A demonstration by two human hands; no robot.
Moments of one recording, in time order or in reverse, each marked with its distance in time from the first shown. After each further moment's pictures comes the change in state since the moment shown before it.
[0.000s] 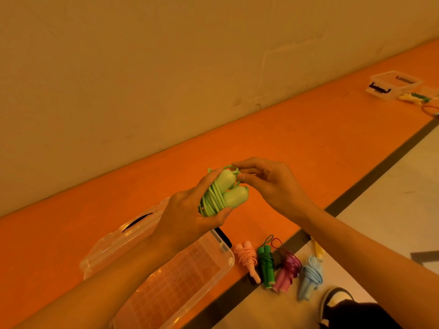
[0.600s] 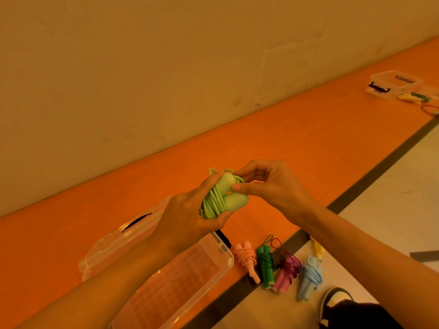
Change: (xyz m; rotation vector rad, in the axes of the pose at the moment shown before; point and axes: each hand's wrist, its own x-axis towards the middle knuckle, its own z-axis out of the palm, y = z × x) left_hand 0.000 0.004 0.000 0.135 0.005 0.052; right_hand -0.004 -0.012 -0.002 0.194 -0.017 0.189
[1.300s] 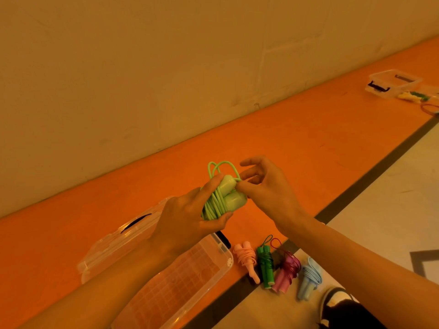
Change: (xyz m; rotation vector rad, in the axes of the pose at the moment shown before) left_hand -0.001 -0.009 0.007 0.212 0.034 0.096; right_hand -0.006 0.004 0.020 -0.091 0.240 0.095
